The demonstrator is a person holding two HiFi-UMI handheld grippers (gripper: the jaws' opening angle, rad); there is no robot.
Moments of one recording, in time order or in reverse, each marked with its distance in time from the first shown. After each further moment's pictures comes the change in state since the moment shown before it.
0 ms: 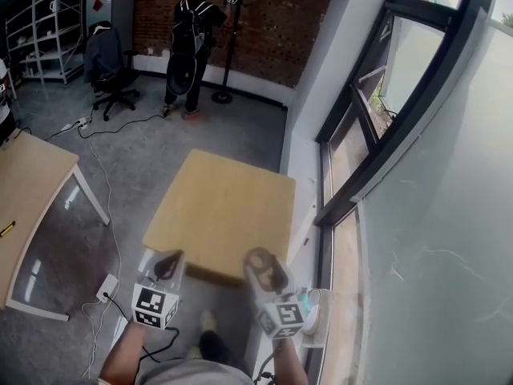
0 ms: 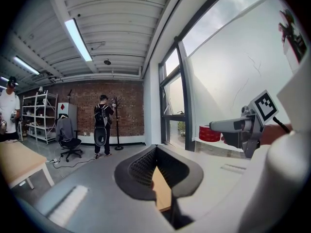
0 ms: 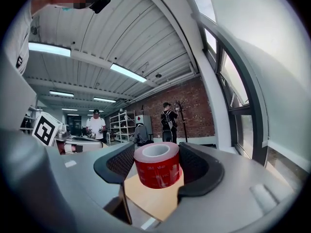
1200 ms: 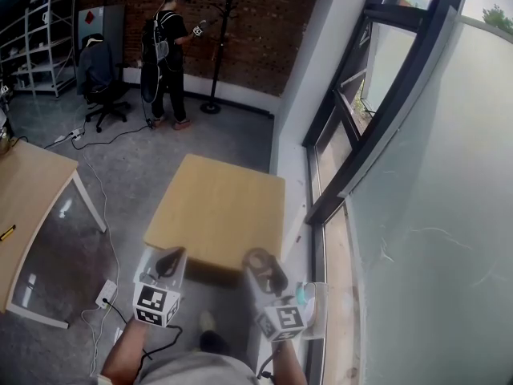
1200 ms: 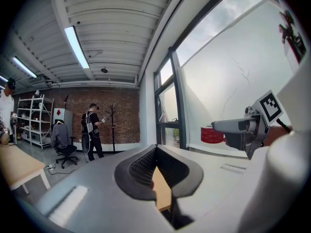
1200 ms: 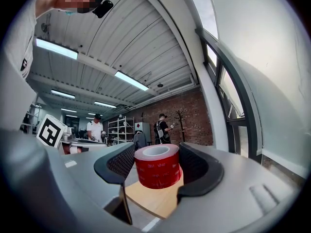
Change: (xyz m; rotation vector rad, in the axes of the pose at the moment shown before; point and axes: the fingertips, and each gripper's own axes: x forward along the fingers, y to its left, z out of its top) left arm -0.054 -0.022 0.023 0.019 -0.091 -0.051; right arm -0.068 0.047 0.024 -0.039 -0.101 -0.023
